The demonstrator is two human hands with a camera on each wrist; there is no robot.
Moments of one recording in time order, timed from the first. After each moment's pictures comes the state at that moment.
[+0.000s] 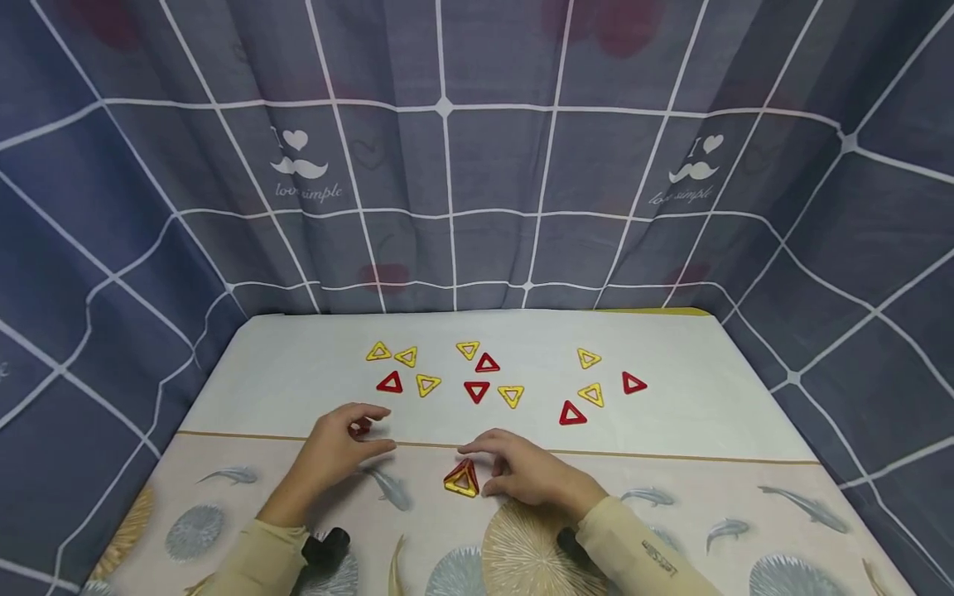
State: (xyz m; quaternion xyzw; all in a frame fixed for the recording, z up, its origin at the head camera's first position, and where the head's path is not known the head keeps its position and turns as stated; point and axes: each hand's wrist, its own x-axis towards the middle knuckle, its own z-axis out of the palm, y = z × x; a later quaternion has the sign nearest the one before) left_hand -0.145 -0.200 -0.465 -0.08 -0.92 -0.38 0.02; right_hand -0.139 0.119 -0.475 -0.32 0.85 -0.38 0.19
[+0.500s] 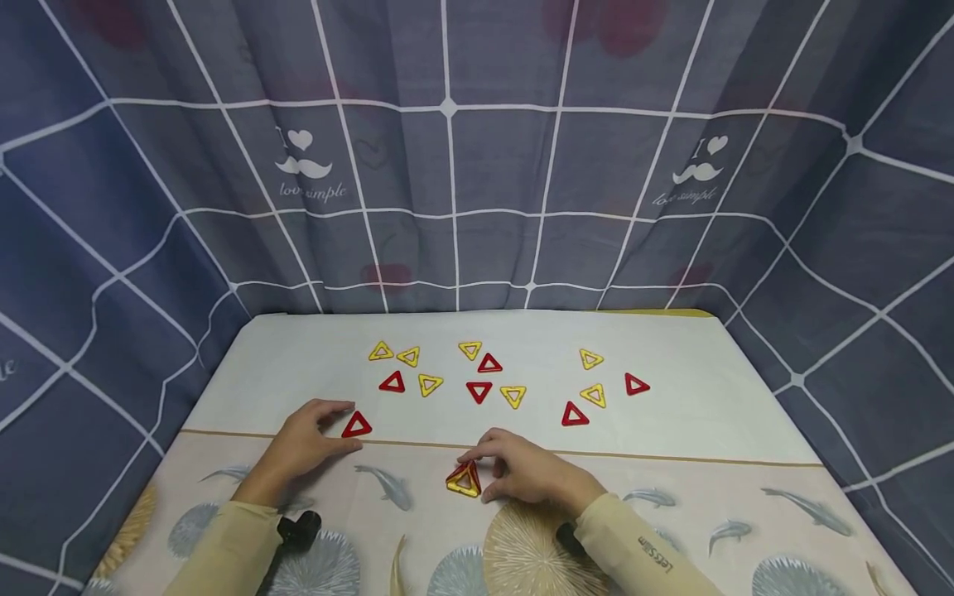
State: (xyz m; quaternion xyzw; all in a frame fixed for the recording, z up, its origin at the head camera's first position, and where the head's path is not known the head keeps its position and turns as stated) left_hand -0.163 -0.258 -0.486 -0.05 -0.93 -0.35 -0.01; right_hand -0.144 0.114 -0.475 -0.32 0.85 -0.37 0.21
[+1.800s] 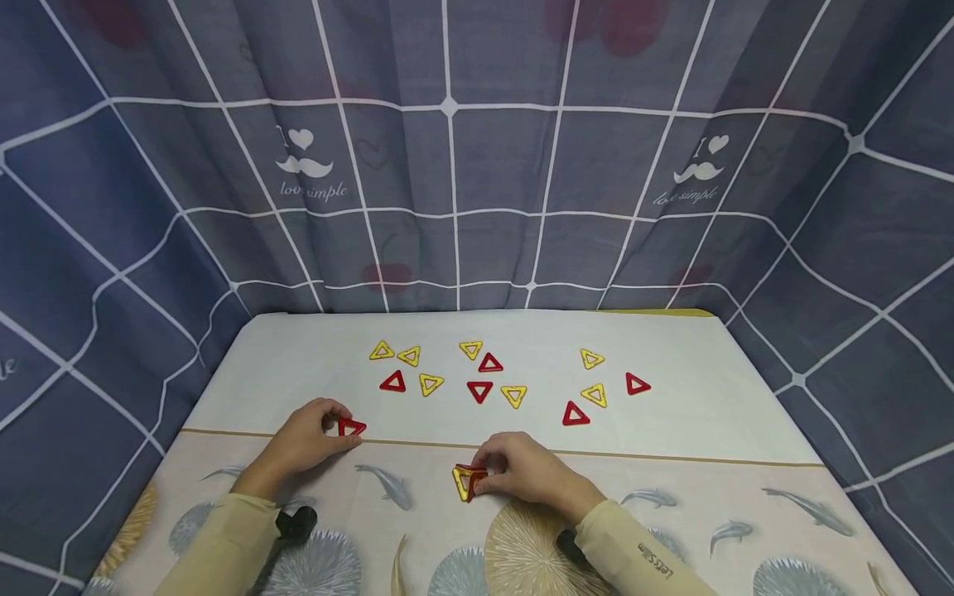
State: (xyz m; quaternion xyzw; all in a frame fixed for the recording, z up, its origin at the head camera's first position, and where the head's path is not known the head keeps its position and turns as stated) left_hand -0.166 -0.257 -0.481 -0.04 -0.95 -0.31 -0.04; right_hand -0.143 0.112 -0.485 -0.30 0.85 -0.40 0.15
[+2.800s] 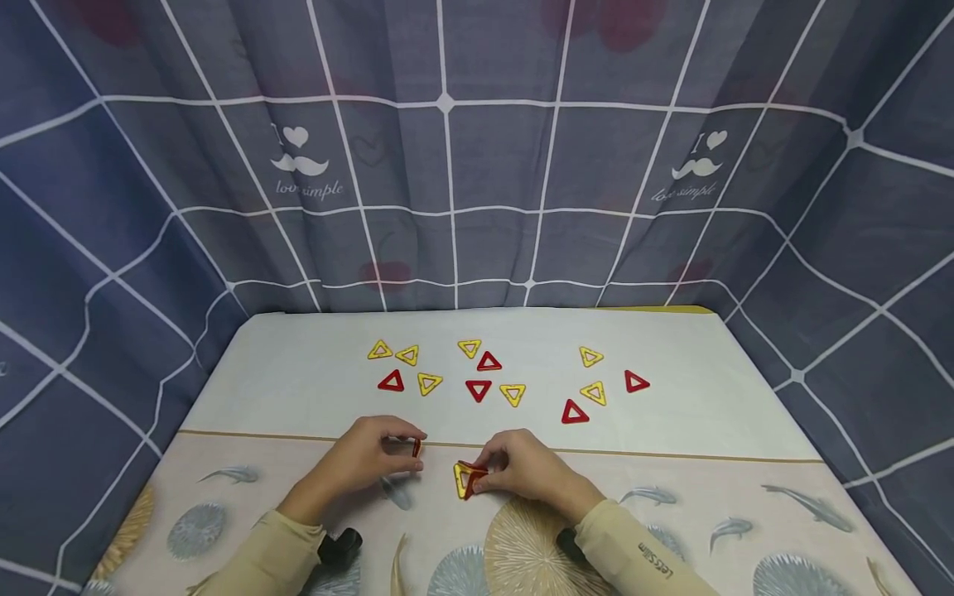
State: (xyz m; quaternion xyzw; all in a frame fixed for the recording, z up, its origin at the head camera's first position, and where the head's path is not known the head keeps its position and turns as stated) left_hand -0.147 -0.177 -0.462 -0.25 -0.88 -0.40 -0.08; right_hand -0.144 0.113 -0.486 -0.28 0.86 -0.41 0.13
